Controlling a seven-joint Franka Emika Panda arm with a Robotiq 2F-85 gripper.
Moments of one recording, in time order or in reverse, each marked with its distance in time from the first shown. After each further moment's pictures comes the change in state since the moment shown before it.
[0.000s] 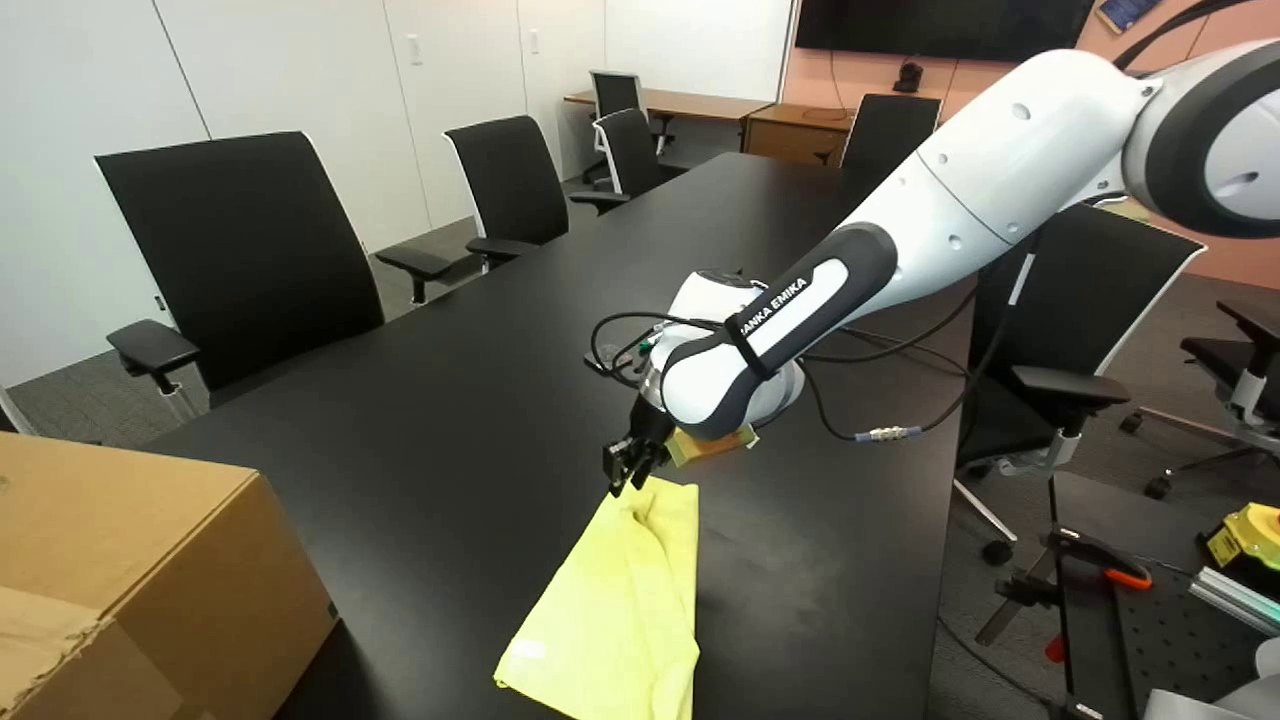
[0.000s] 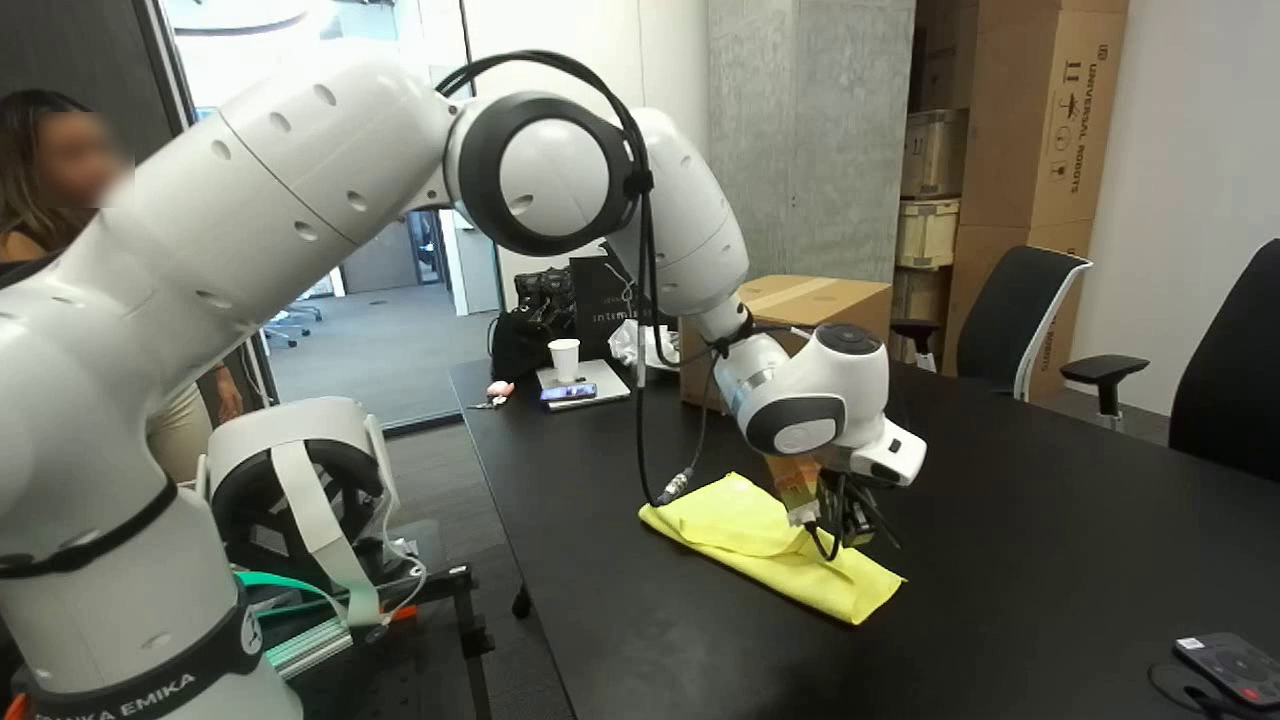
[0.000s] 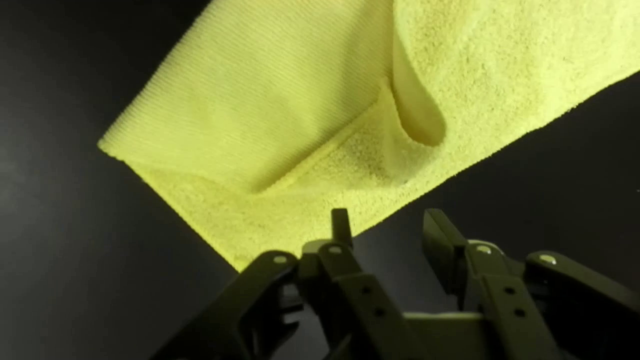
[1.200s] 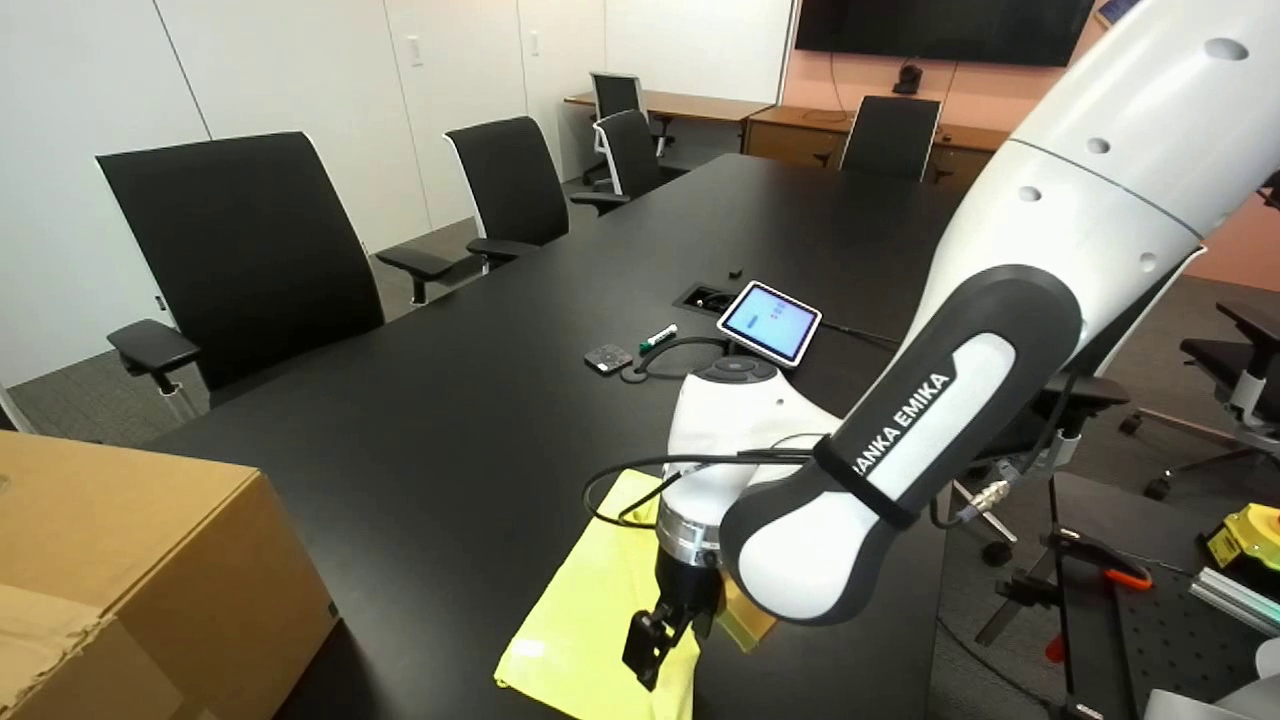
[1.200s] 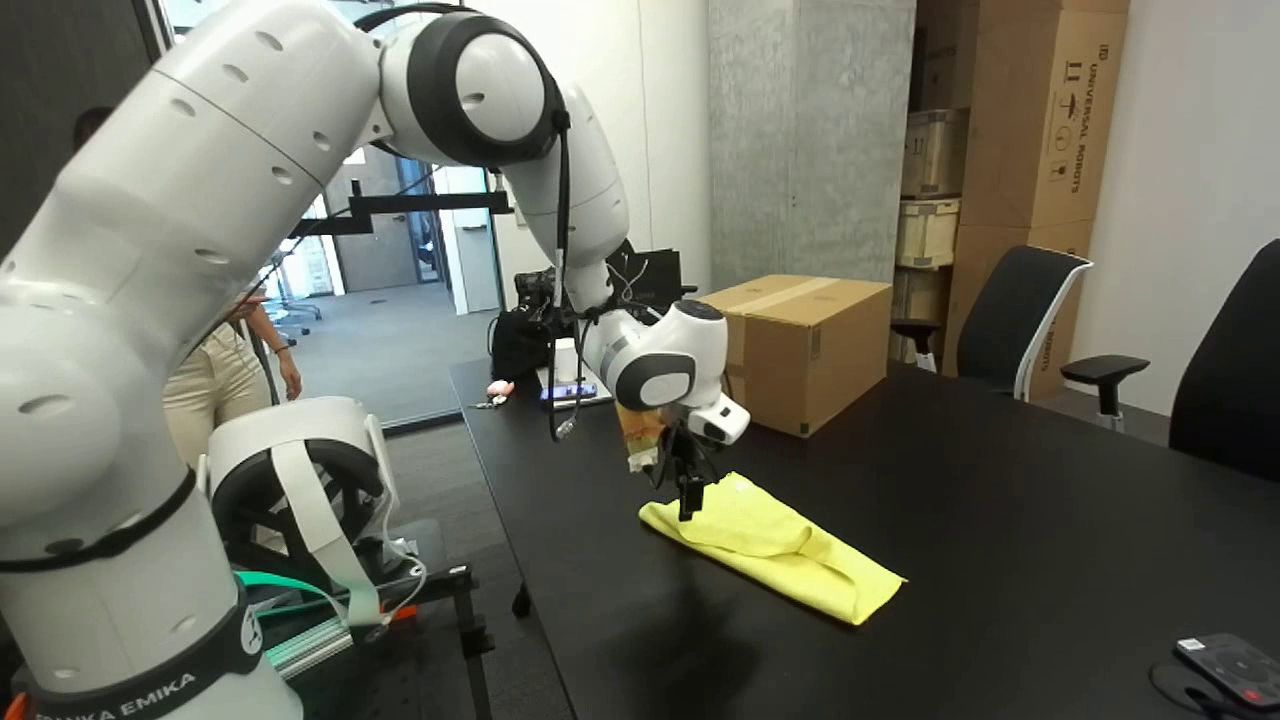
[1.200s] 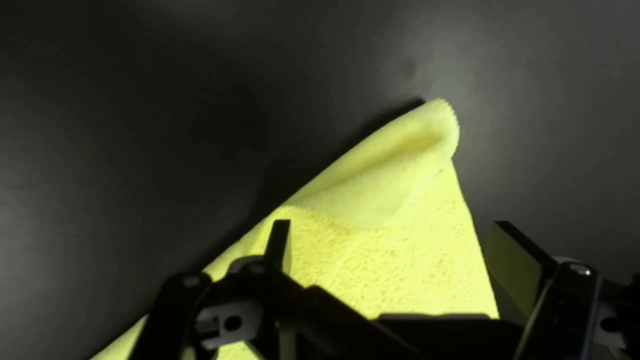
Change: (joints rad) arm 0.271 -0.213 0.027 -0.377 -0.019 -0.042 0.192
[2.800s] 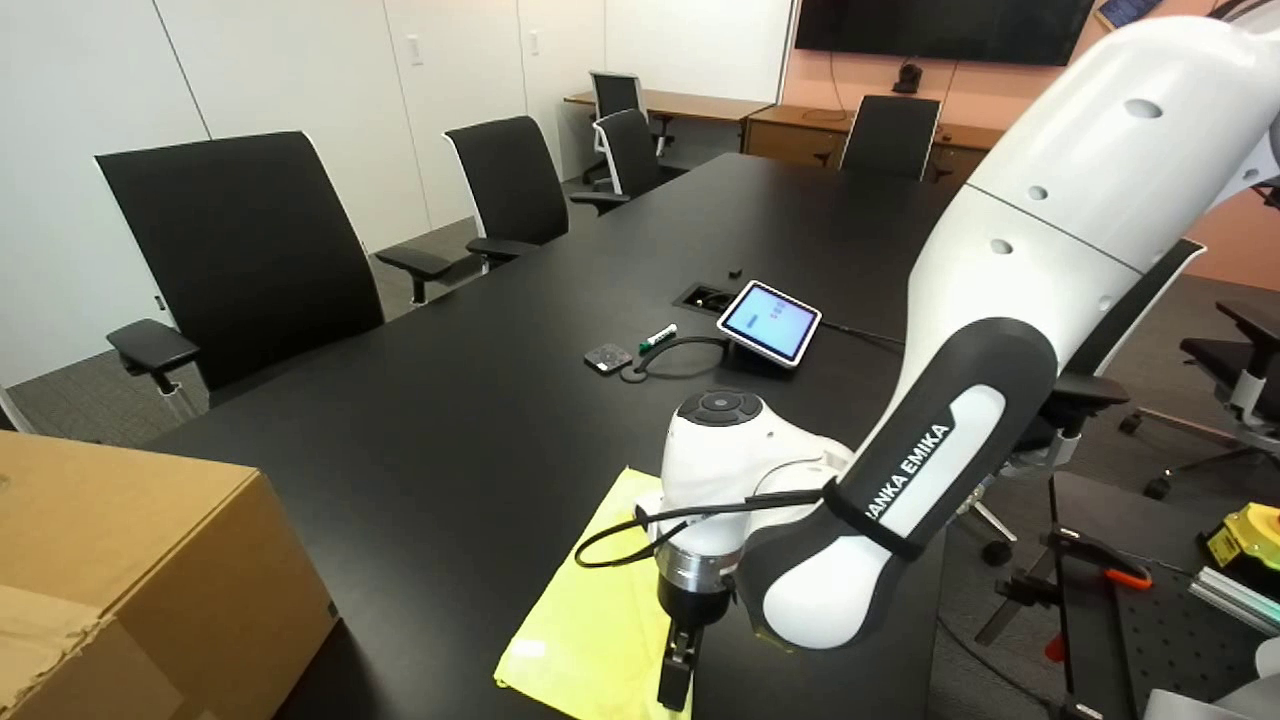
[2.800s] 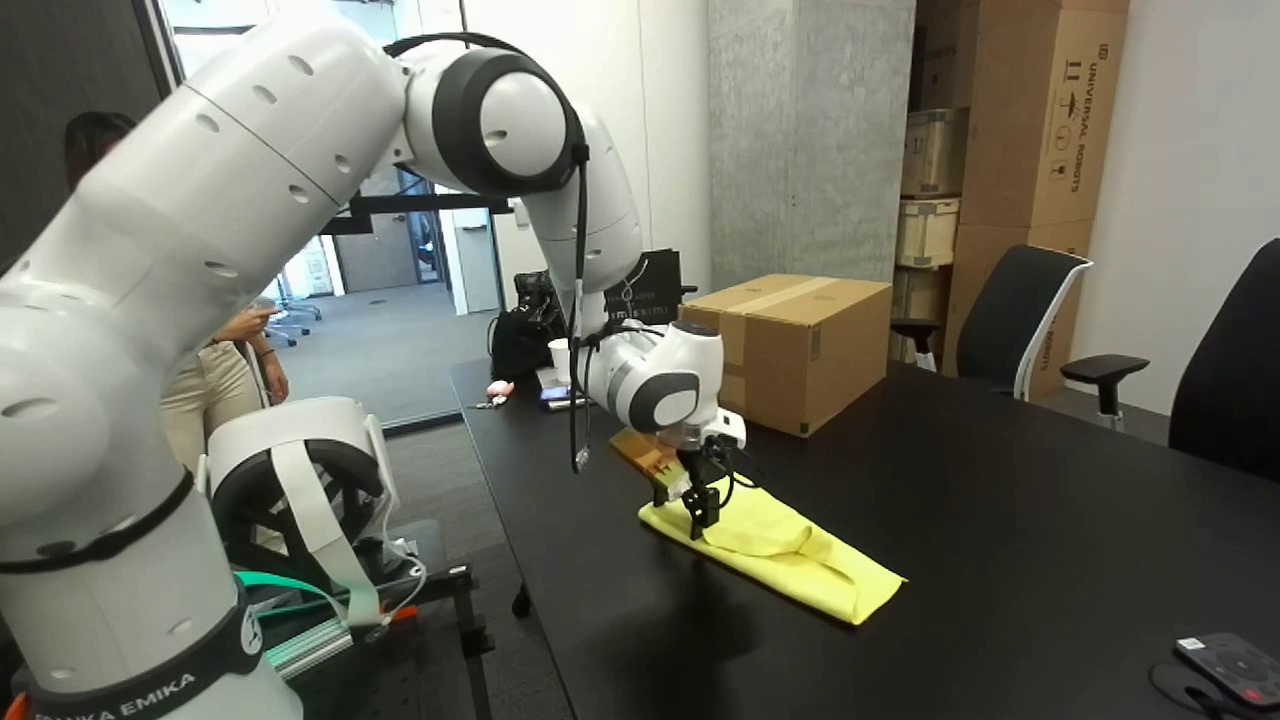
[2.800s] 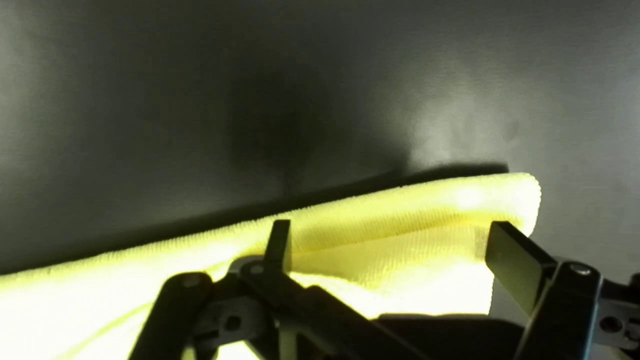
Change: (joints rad) arm -0.042 0.080 0.025 0.040 -0.241 -0.001 -0.276
